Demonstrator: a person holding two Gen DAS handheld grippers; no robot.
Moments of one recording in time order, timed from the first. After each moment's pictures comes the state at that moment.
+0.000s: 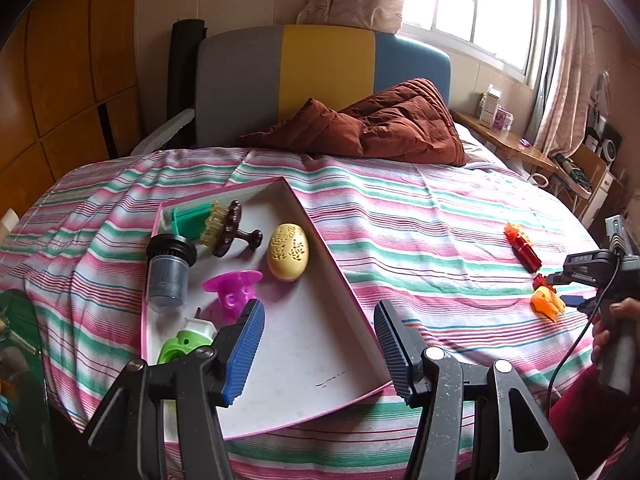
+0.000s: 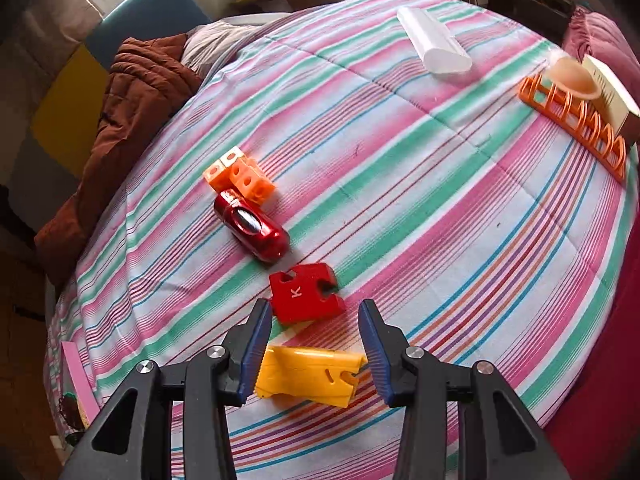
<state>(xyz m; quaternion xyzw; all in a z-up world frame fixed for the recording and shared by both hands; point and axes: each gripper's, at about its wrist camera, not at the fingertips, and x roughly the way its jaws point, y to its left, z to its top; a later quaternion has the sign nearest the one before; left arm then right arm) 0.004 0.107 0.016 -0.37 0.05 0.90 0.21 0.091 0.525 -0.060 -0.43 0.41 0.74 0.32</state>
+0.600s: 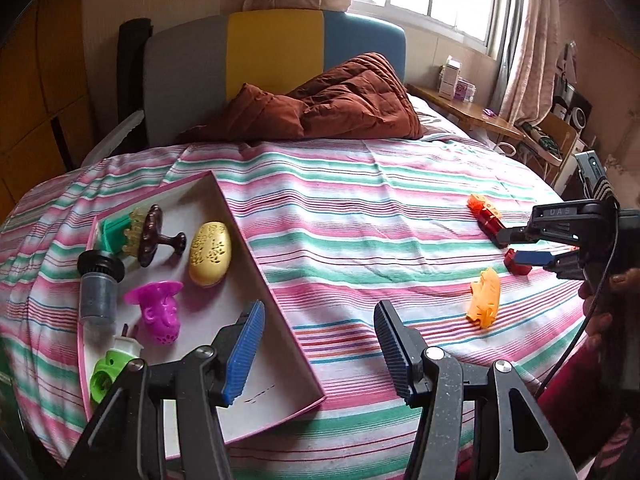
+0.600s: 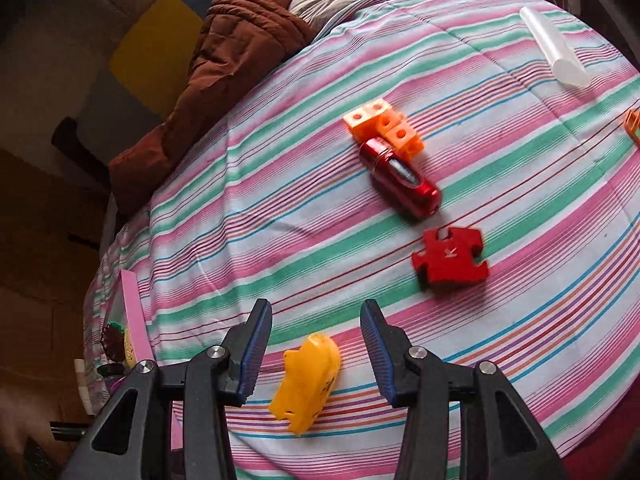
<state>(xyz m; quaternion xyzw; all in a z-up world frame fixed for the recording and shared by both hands) 0.003 0.167 0.005 -0.39 0.08 0.87 0.28 0.055 0.485 -0.037 -0.44 0.39 0.79 0.17</state>
